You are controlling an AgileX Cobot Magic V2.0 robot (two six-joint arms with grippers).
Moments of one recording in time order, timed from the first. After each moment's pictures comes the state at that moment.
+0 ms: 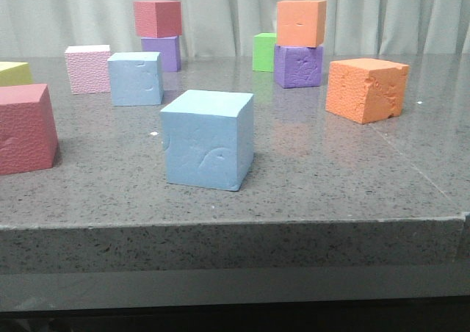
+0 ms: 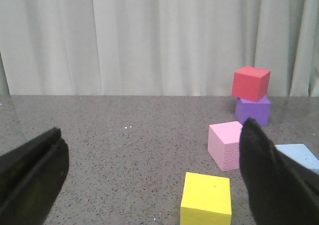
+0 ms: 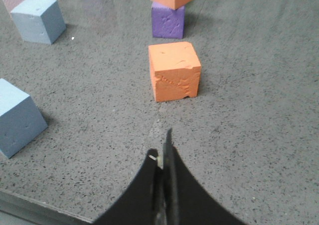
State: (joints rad) left arm 0.04 0.64 -0.60 0.01 0.11 0.01; right arm 0.12 0.48 -0.53 0.35 0.52 -0.30
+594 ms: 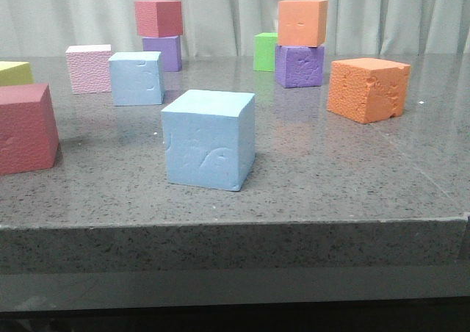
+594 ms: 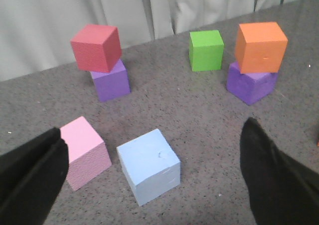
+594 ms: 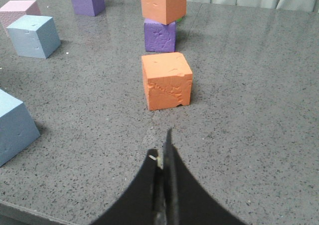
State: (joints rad) left arm -0.41 1.30 -1.19 0.05 0.35 0.01; right arm 0.12 0.39 -0.45 0.36 0.44 -0.30
